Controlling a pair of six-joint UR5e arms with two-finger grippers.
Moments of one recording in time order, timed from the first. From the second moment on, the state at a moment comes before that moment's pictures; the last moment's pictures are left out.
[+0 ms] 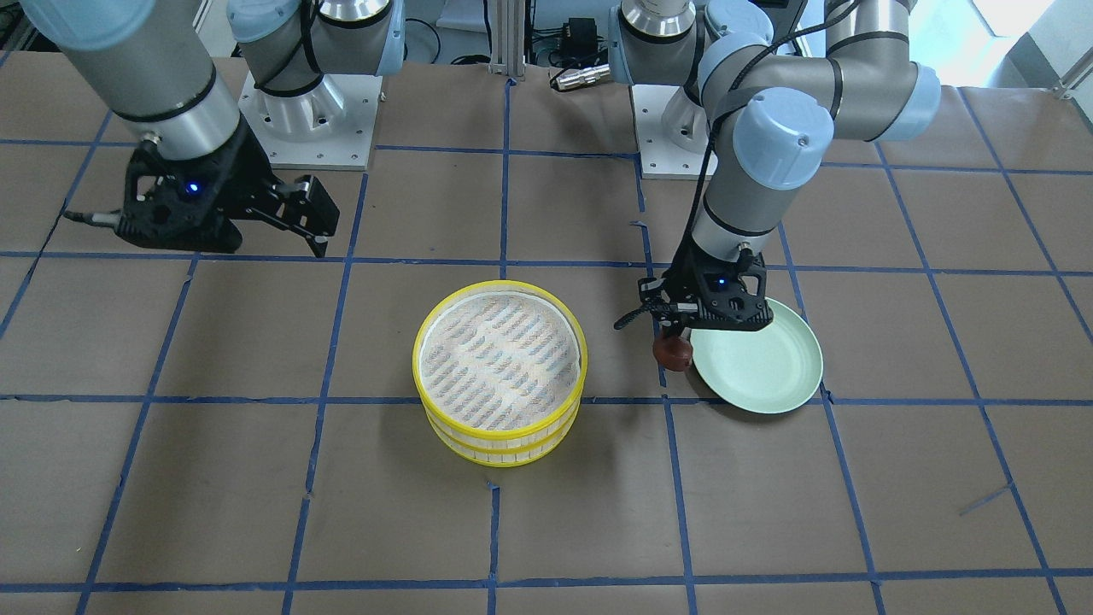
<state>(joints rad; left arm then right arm) -1.61 -1.69 -1.92 -1.01 1.49 -0.06 1.57 -1.54 1.59 -1.59 -1.52 0.07</state>
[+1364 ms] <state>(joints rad) -1.88 -1.78 -1.74 -1.00 1.38 -0.50 1.60 -1.50 1.35 -1.40 -1.56 0.12</state>
